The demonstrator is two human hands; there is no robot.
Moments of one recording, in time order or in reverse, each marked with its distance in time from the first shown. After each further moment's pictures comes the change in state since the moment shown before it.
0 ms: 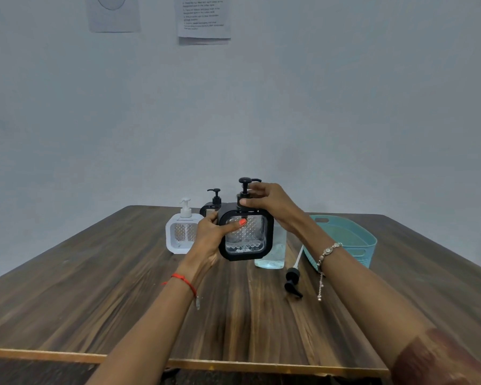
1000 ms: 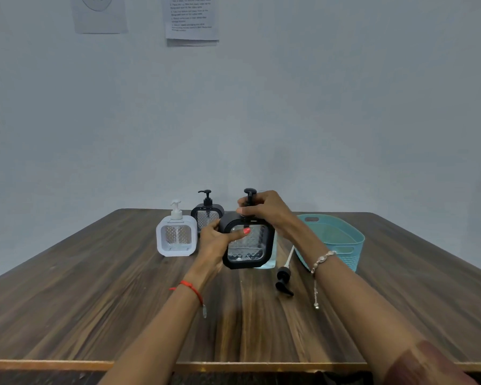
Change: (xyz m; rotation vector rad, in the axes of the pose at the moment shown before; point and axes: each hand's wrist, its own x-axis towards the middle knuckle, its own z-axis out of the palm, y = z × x) left_hand -0.007 -0.019 0.022 0.062 0.034 0.010; right_hand -0.016 0.006 -0.006 -0.030 0.095 0.081
